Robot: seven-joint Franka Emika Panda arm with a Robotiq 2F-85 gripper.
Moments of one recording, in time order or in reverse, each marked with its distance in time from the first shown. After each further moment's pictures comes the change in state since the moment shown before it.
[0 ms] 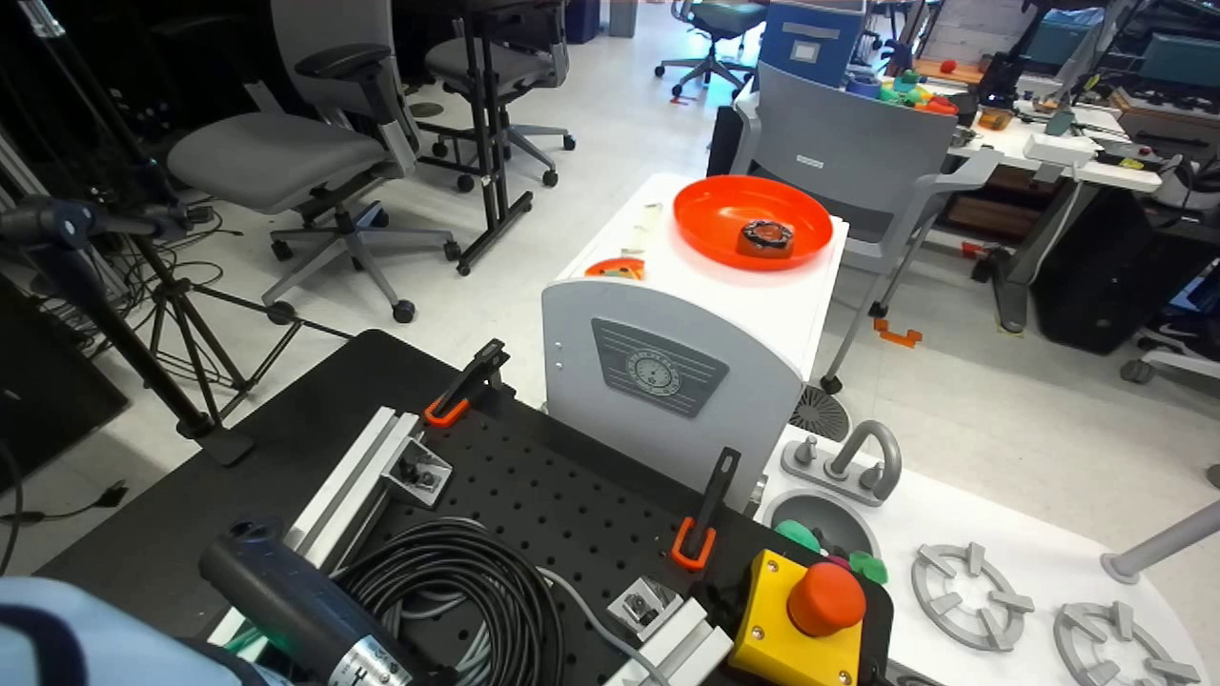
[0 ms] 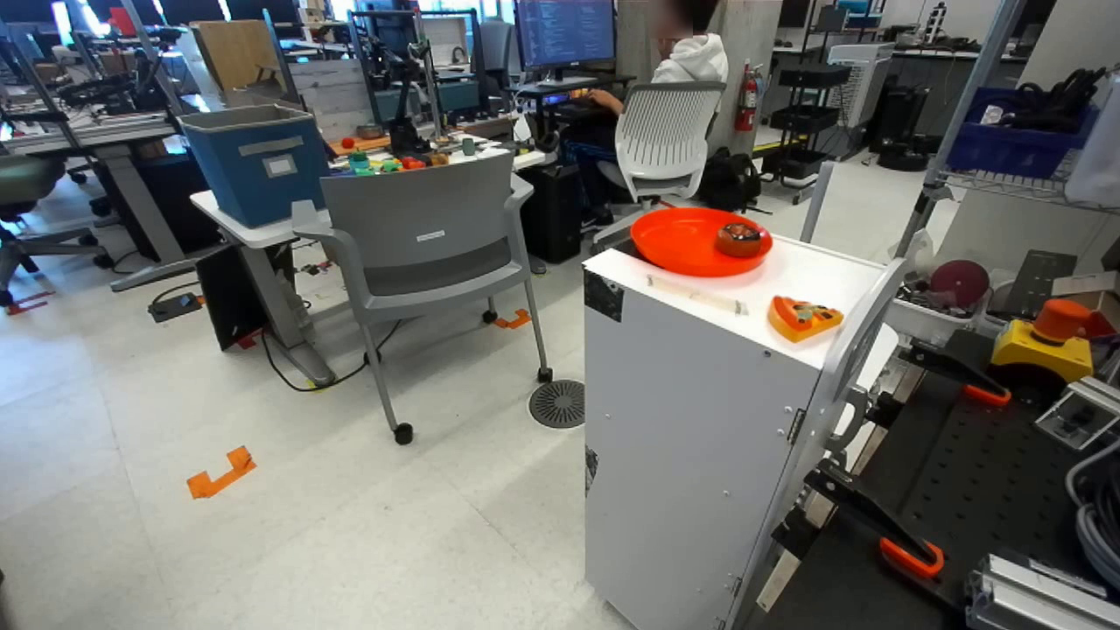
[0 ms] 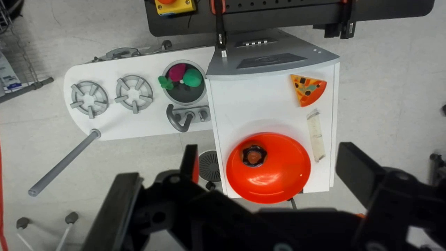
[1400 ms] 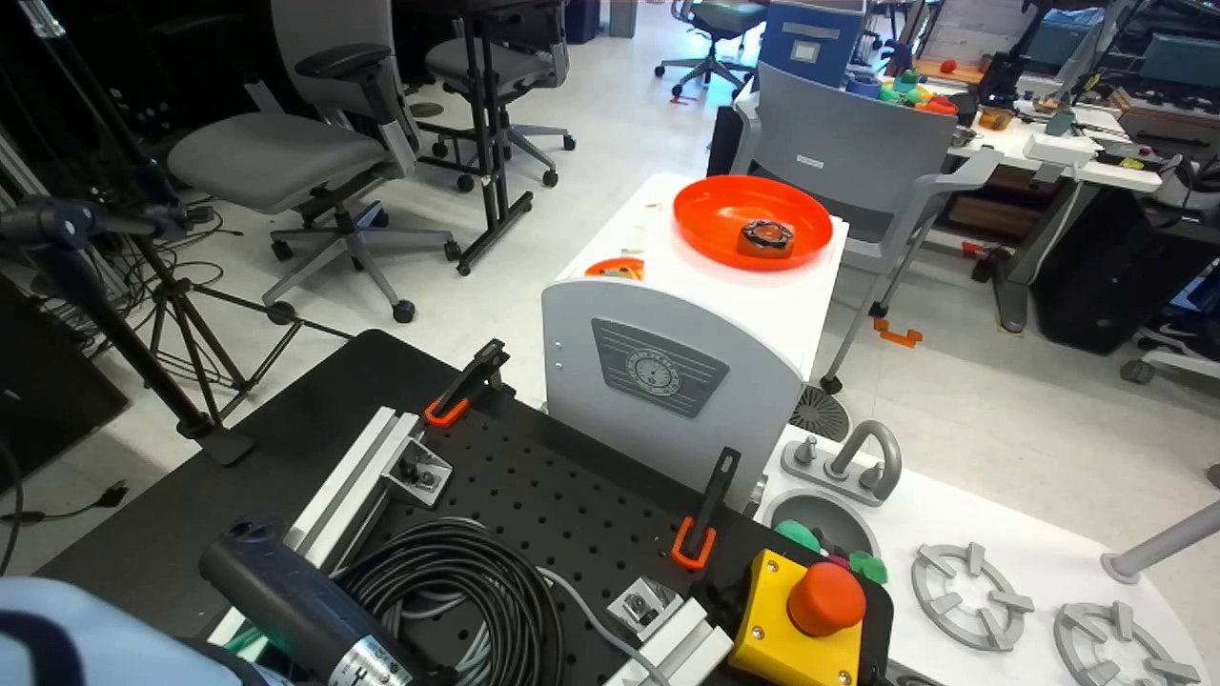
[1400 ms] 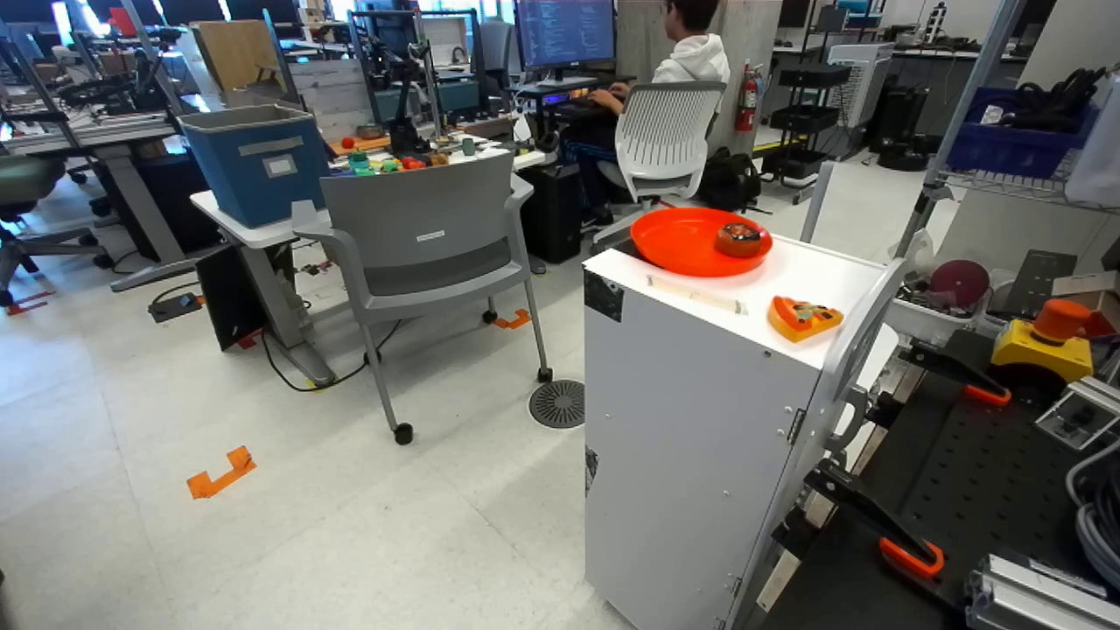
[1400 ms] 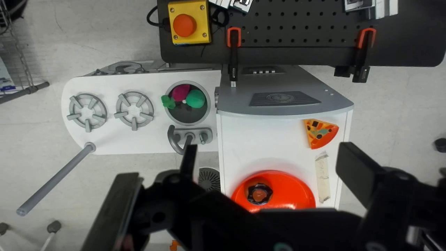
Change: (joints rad) arm -0.027 -0.127 -0.070 -0.153 -0.048 -0.001 -0.141
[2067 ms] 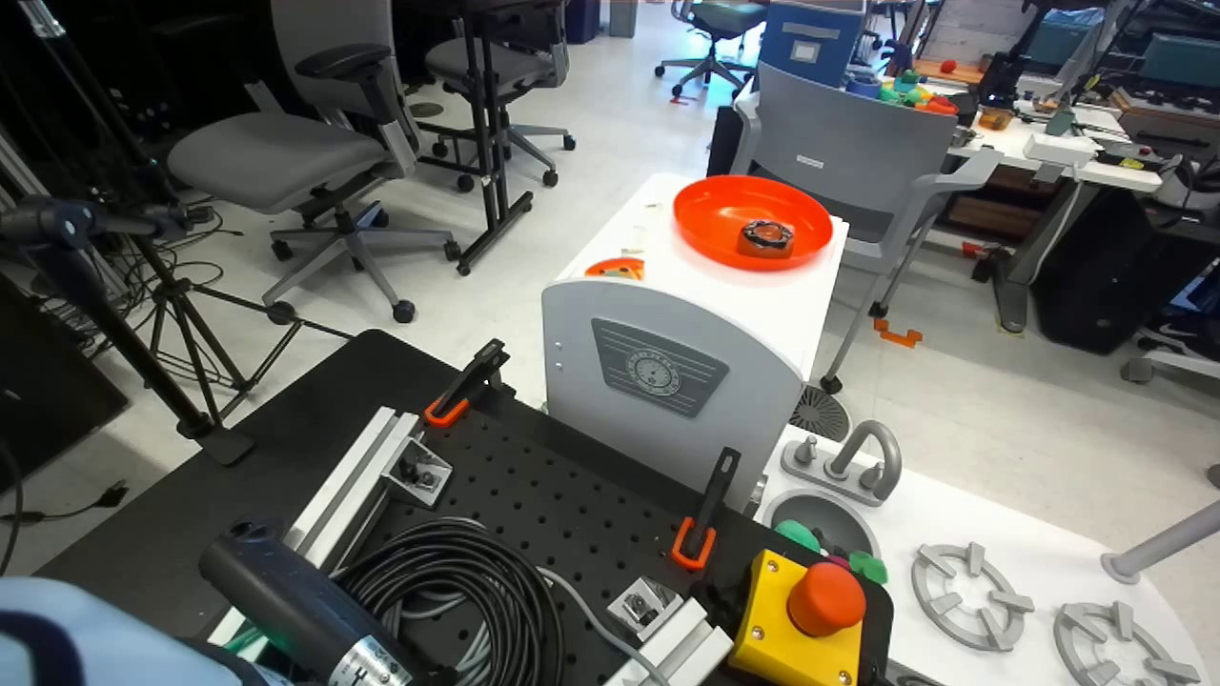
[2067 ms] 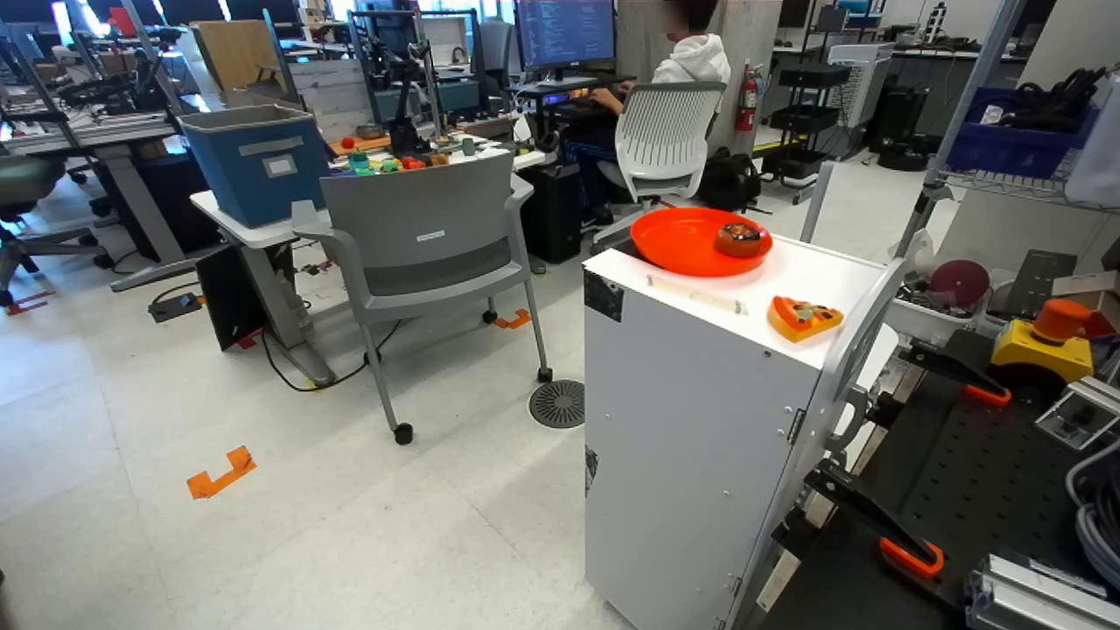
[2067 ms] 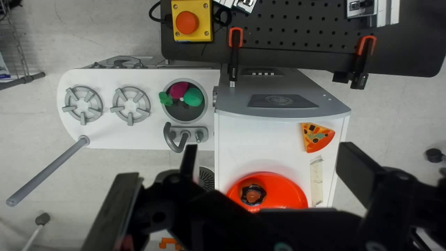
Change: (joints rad) arm 0.000 -0.001 -0.003 0.000 0.000 0.000 -0.058
